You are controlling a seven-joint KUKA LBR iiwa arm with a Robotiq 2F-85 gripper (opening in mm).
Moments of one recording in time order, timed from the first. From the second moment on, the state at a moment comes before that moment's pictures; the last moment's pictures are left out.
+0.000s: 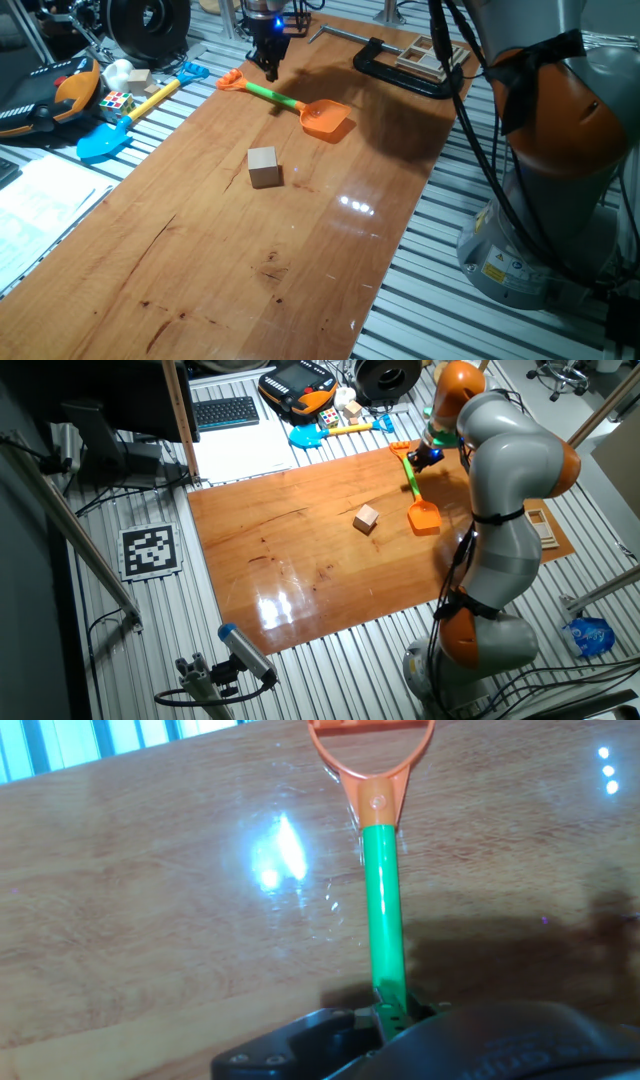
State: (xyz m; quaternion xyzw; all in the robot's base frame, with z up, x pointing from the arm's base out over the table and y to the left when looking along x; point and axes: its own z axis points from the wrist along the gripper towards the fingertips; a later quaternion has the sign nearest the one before) arm 0.627 -0.203 0.090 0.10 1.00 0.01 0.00
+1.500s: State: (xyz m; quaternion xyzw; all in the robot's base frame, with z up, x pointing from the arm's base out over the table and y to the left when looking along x) arm 0.623 -0.204 0.049 0.10 0.99 0.02 0.02
